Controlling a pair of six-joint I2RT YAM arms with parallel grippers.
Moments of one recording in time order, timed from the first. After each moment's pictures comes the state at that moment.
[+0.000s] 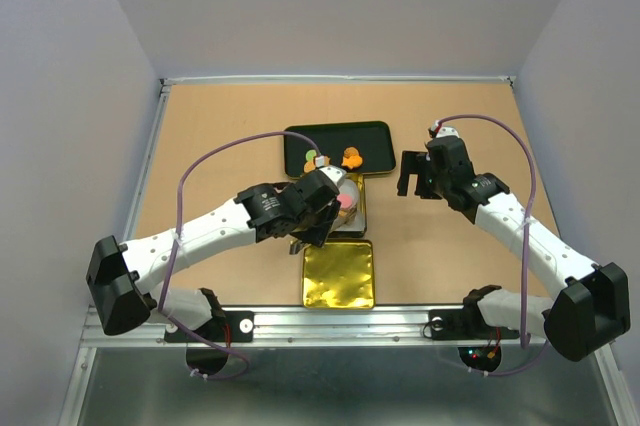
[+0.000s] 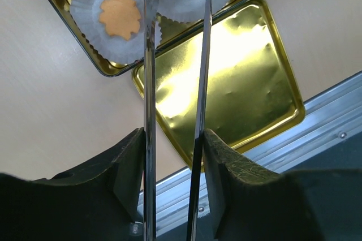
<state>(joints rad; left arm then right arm) -1.04 1.29 1.12 -0.86 -0.18 -0.49 0.43 1.17 0.90 -0.50 0.20 0.40</state>
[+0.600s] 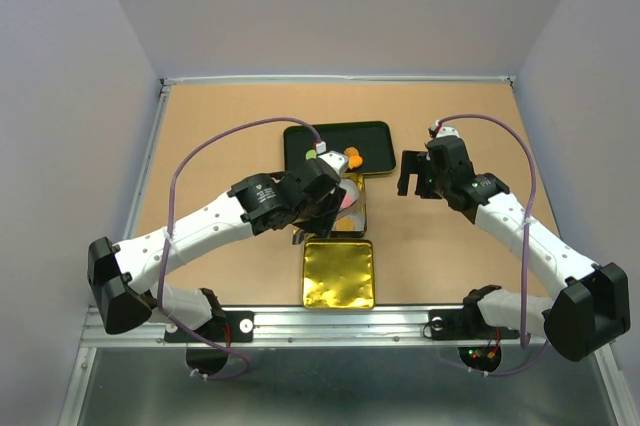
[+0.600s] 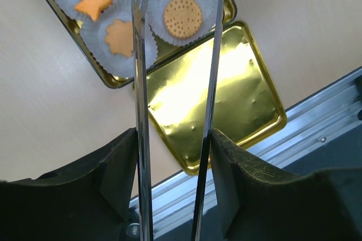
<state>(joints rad) -1.04 1.30 1.23 -0.89 -0.19 -0.48 0.43 1.17 0.90 -0.49 0.21 0.40</state>
